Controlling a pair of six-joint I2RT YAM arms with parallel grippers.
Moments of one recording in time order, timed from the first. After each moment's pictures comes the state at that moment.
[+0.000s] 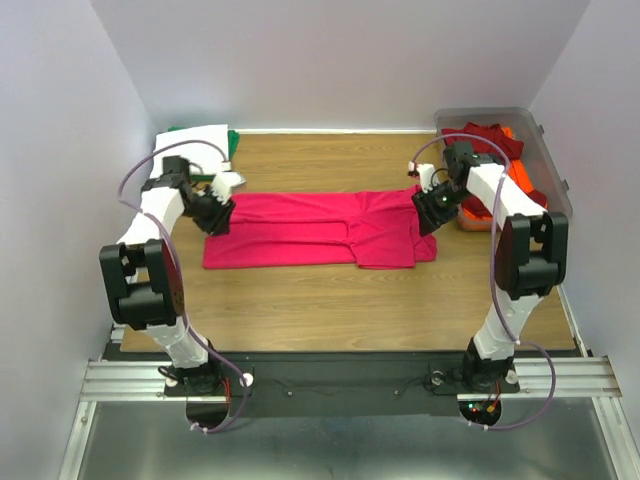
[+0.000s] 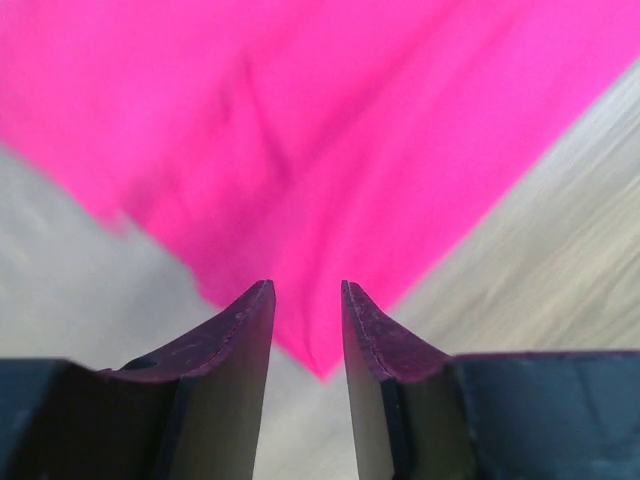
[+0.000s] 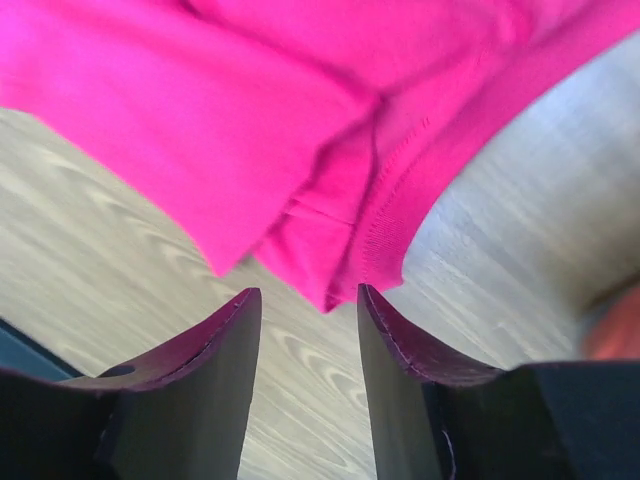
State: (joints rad) left arm 0.17 1.68 1.21 -0.81 0.52 0.86; right arm 0.07 1.90 1.49 -1.02 -0.38 -0.53
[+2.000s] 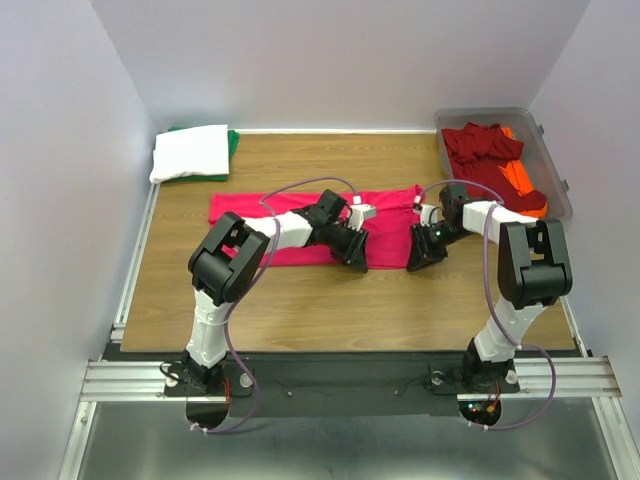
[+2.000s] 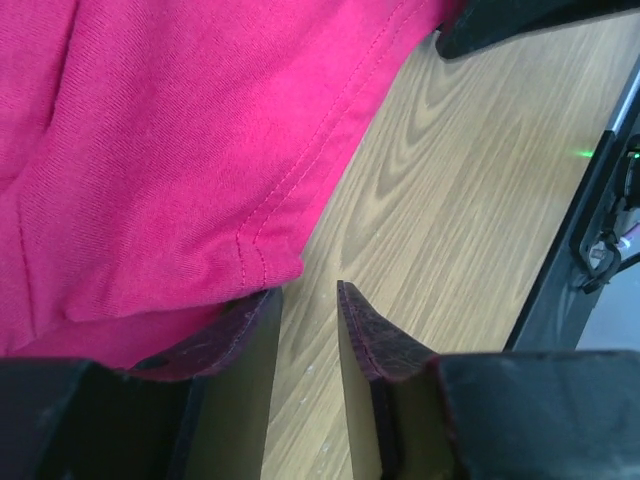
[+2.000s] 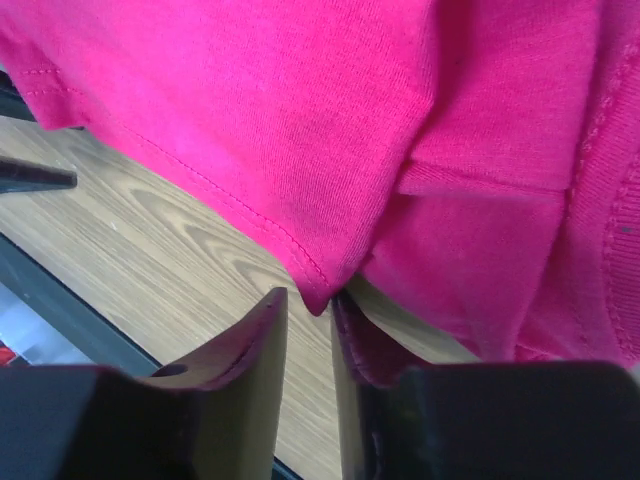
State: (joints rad) left arm -0.69 2.03 1.28 -0.17 0.66 -0.20; right arm 0.07 1.79 1.07 -0.70 -0.59 -0.13
